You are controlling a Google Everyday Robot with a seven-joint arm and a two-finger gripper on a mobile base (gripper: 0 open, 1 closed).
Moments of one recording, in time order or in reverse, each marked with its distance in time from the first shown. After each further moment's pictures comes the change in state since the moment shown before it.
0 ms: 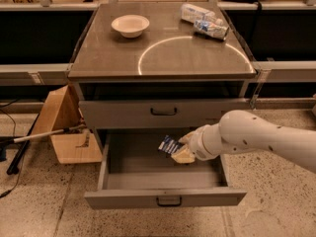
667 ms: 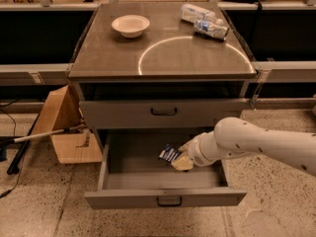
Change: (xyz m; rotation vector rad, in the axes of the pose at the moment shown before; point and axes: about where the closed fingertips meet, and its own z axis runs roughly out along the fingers) arm 0.031 0.003 0.036 -0.044 0.048 0.058
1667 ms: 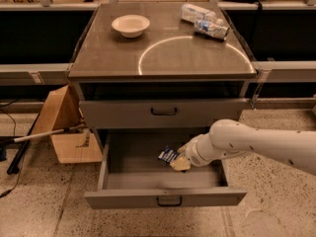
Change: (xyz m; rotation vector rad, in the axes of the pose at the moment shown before) arm 0.011 -0.009 0.028 -0.010 0.020 0.038
